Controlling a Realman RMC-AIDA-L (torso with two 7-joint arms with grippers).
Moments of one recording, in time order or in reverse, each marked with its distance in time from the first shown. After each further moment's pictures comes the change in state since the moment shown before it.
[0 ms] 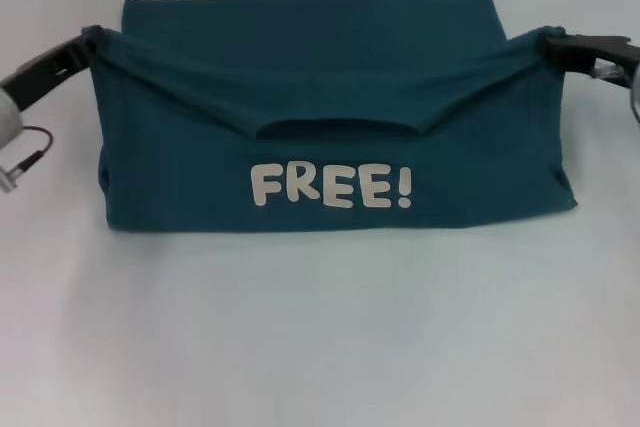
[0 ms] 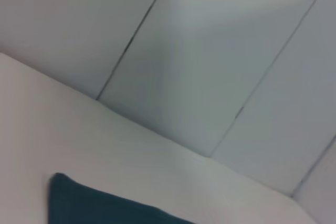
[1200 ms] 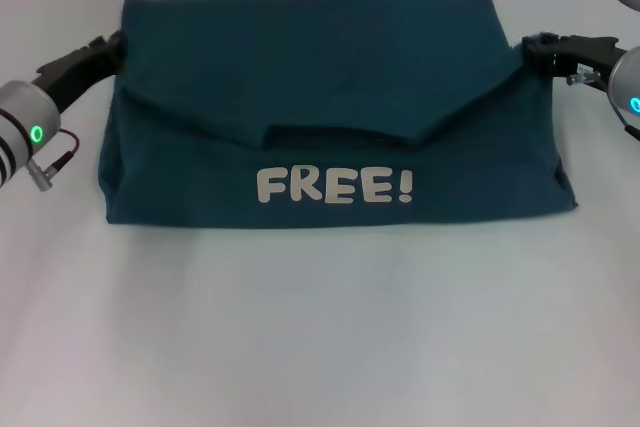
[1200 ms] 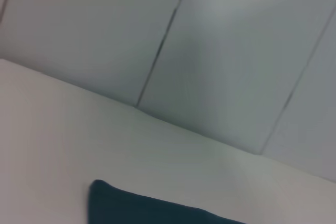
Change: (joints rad) left arm -0.061 -0.060 -0.004 -0.057 -0.151 -0.222 0.275; right arm 0.037 0.022 -0.061 0.071 0.116 0.187 -0.171
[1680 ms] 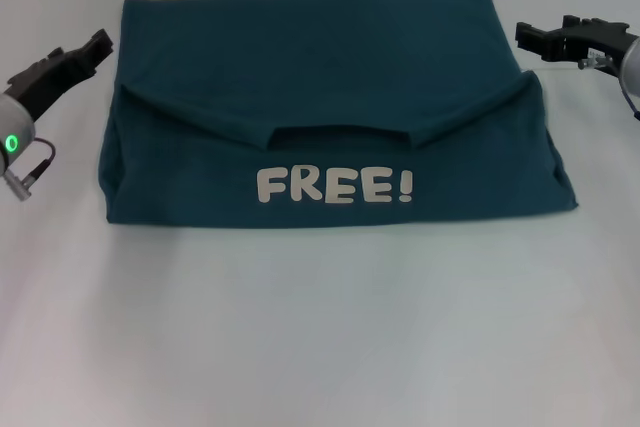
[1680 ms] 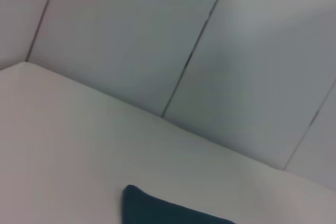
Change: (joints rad) left arm 0.038 -0.001 0.005 0.018 -0.064 -0.003 -0.001; right arm -0.007 -0.013 -0.023 -0.036 -0.002 -0.034 0.068
